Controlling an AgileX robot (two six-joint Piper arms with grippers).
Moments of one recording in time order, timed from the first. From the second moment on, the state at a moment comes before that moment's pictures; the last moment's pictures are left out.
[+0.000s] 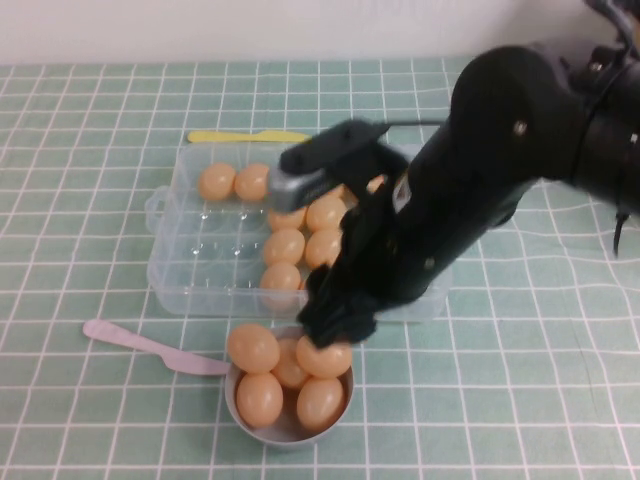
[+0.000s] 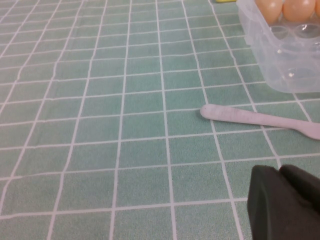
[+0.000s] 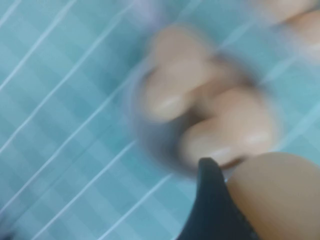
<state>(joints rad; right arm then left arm) 0.77 1.67 -1.51 0.24 1.07 -0.08 -0.06 -0.01 0.03 0.00 0.37 0.04</state>
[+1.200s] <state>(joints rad) 0.92 1.88 -1.48 0.31 0.96 -0.44 -0.06 -0.01 0.03 0.00 0.37 0.04</state>
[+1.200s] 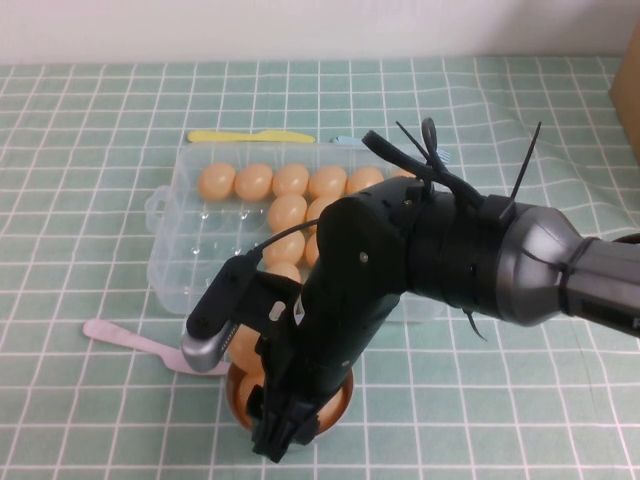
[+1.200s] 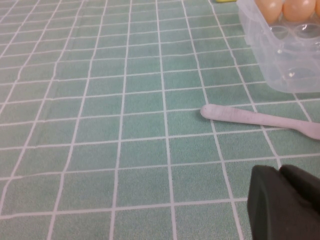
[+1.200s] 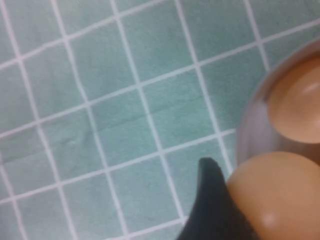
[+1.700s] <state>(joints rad) 0.92 1.89 -1.48 0.26 0.91 -0.44 -0.06 -0.01 0.03 0.00 0.37 0.04</state>
